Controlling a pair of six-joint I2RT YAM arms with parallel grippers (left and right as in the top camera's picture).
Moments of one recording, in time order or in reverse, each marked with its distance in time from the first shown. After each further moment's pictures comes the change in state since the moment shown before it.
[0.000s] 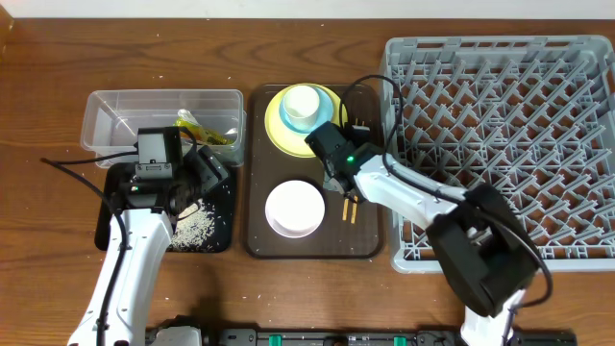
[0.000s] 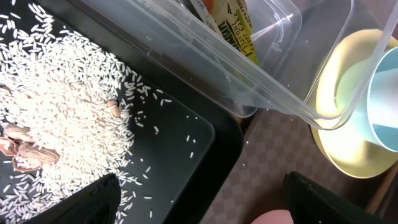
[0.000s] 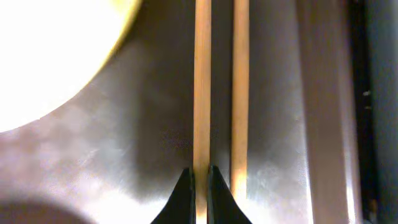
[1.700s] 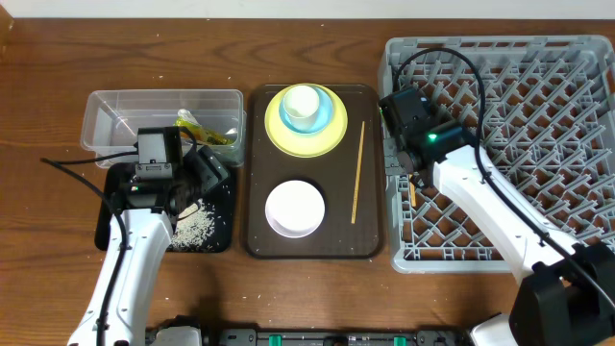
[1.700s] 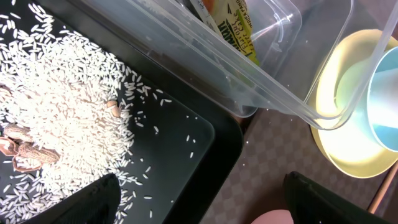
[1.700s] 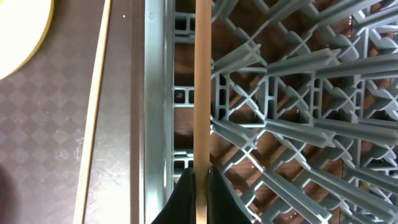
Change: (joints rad) left arm 0.000 0.000 0.000 0.000 0.000 0.000; right arm -0.241 -0.293 -0.001 -0.266 0.005 -0.431
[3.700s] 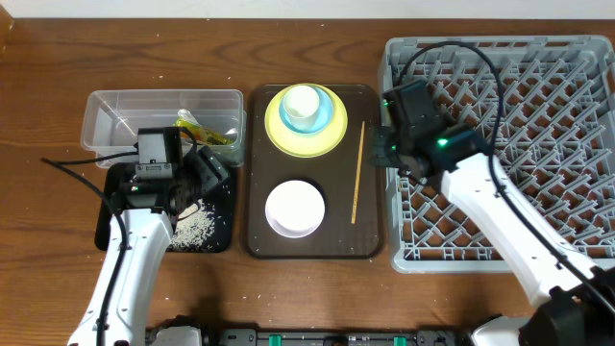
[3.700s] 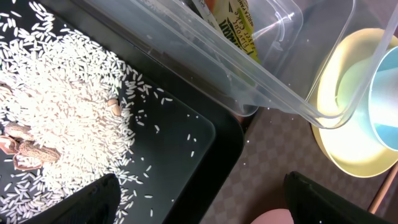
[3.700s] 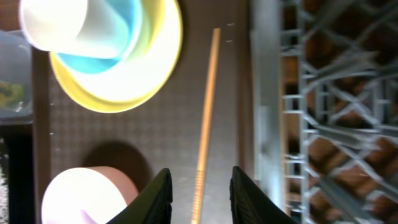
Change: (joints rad) left arm 0.000 0.000 0.000 -0.004 0.000 0.000; right arm 0.042 -0.065 0.019 0.100 -0.268 0.204
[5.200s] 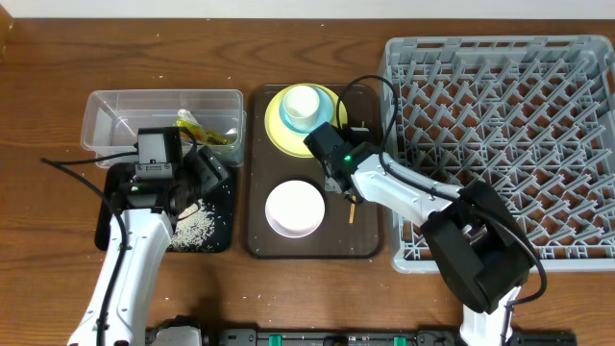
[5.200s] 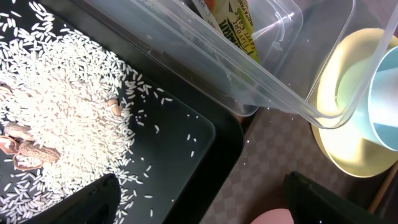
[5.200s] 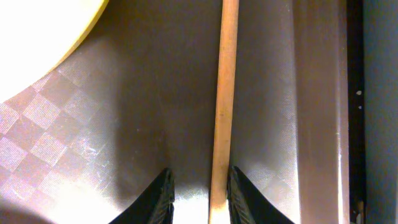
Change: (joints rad) left arm 0.000 0.000 0.000 0.000 0.000 0.000; right arm 0.201 0.412 0.000 0.128 0.291 0.196
